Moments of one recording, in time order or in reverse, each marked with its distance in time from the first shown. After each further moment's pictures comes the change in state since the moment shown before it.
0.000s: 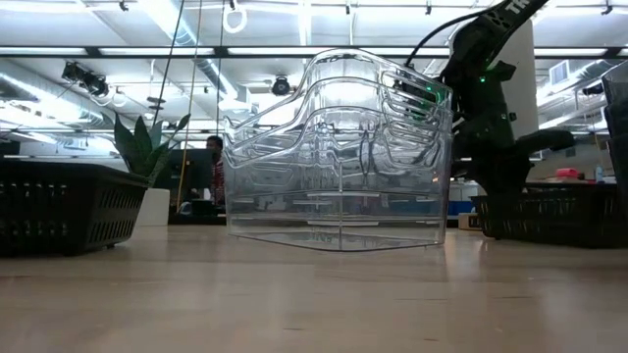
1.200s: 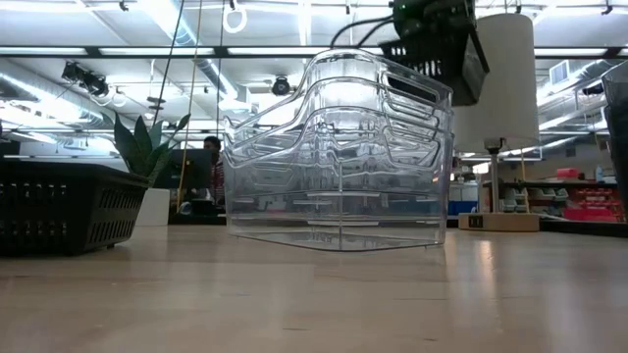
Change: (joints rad) left arm 0.170 0.076 0.053 0.533 -0.031 0.518; right arm -0.174 -0.008 0.755 -0.601 -0.230 0.725
